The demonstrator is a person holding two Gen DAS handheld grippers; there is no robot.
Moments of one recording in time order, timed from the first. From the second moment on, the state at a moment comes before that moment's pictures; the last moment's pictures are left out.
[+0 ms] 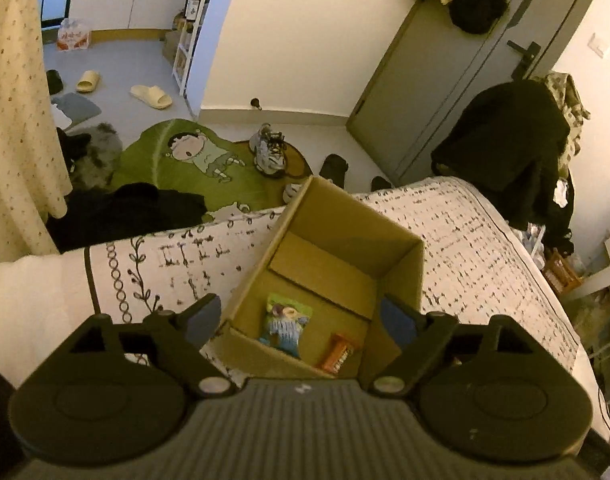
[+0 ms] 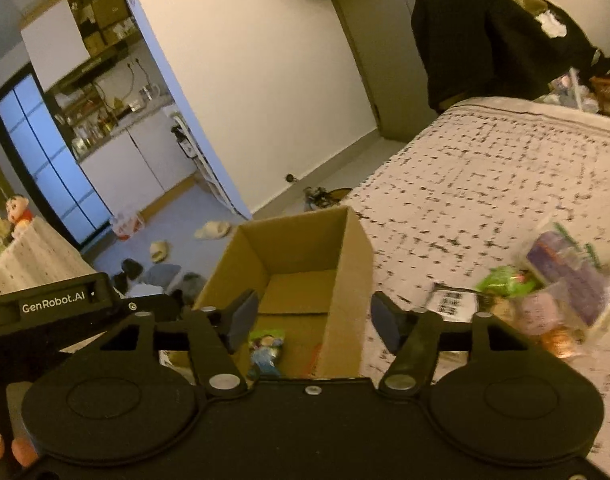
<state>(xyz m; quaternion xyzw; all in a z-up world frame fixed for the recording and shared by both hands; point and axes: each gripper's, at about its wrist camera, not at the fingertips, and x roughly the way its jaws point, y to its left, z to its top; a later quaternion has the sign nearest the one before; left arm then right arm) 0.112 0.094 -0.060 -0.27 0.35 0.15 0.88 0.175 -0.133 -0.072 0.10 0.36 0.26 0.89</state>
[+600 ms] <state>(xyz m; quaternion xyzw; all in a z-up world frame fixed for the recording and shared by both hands) 0.093 0.059 -0.034 -0.24 0.33 0.12 0.91 0.171 -0.207 -0.041 0.05 0.36 0.24 0.90</state>
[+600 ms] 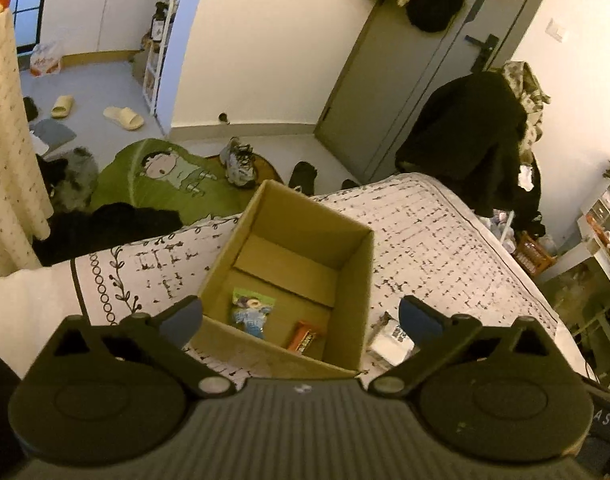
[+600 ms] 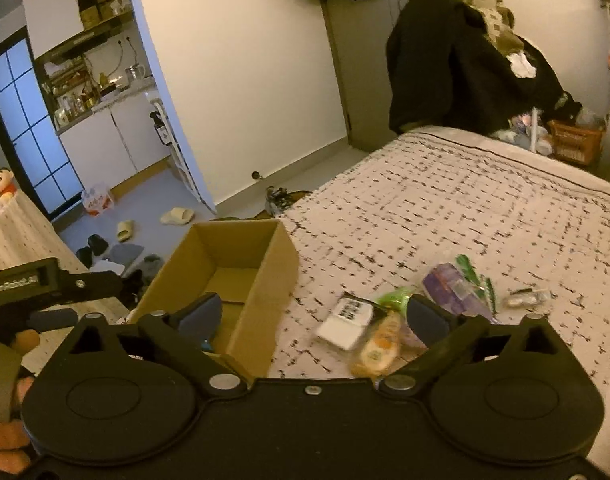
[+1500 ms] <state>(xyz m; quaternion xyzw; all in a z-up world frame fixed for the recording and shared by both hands) 0.107 -0.024 -0.044 -0.21 0.36 0.05 0.91 0.195 -0.291 -0.052 0.07 0.38 0.17 0.91</state>
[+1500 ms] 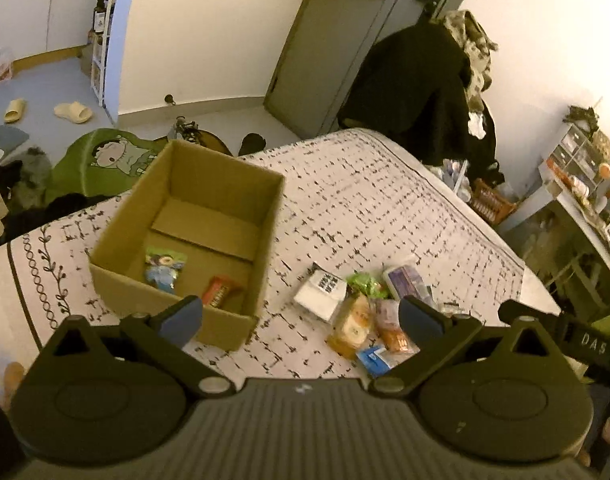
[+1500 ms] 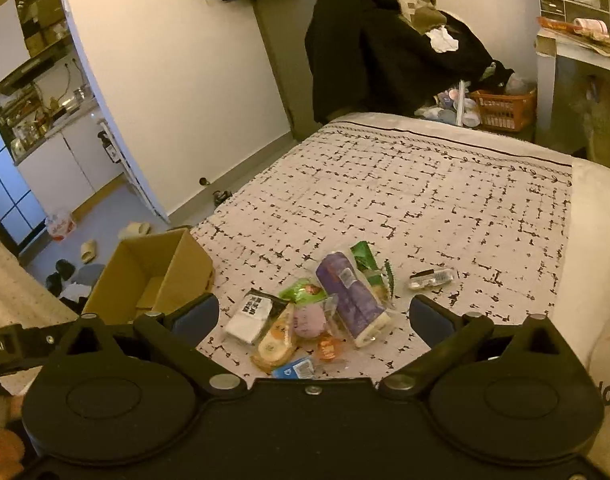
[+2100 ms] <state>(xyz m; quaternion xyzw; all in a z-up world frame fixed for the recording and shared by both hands) 0.137 -0.074 -0.101 -0.26 0.41 0.04 0.88 0.237 -0.302 -0.093 0.08 0.45 0.18 0.87</state>
